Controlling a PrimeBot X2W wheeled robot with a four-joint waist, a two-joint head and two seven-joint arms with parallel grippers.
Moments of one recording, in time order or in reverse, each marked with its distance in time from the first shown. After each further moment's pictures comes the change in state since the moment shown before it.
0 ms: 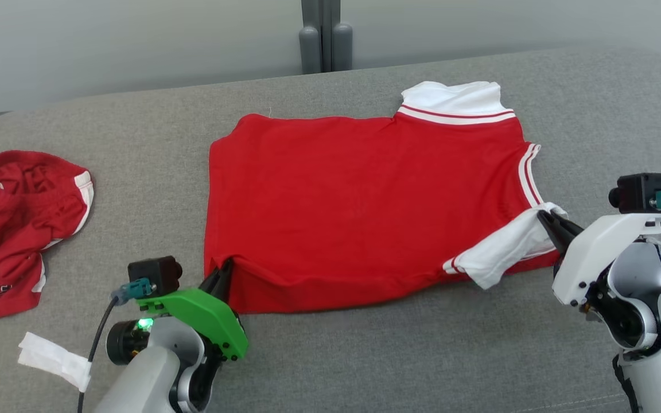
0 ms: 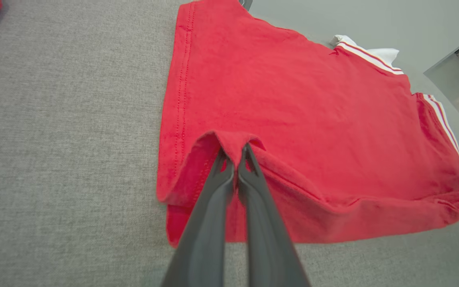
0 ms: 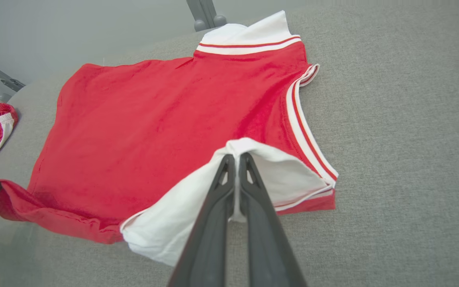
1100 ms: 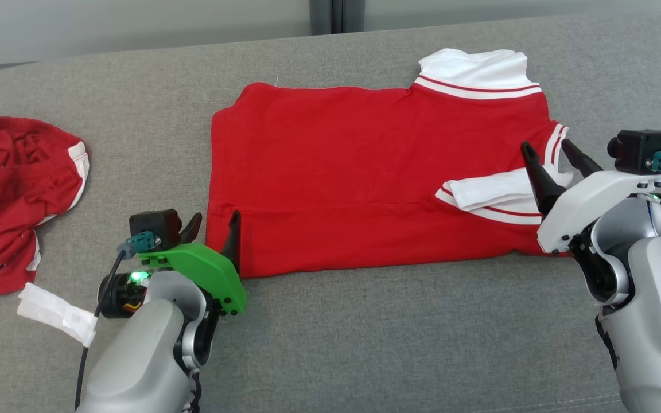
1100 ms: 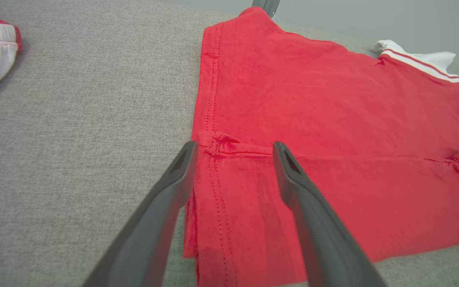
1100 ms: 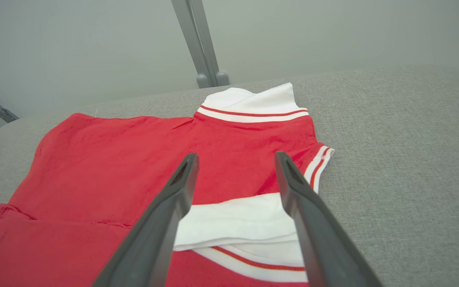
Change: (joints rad) left arm -0.177 -0.027 -0.030 0.126 0.065 0.058 -0.035; right arm -0.200 -0.014 0.072 0.231 -0.060 0.000 -0.351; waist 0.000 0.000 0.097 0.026
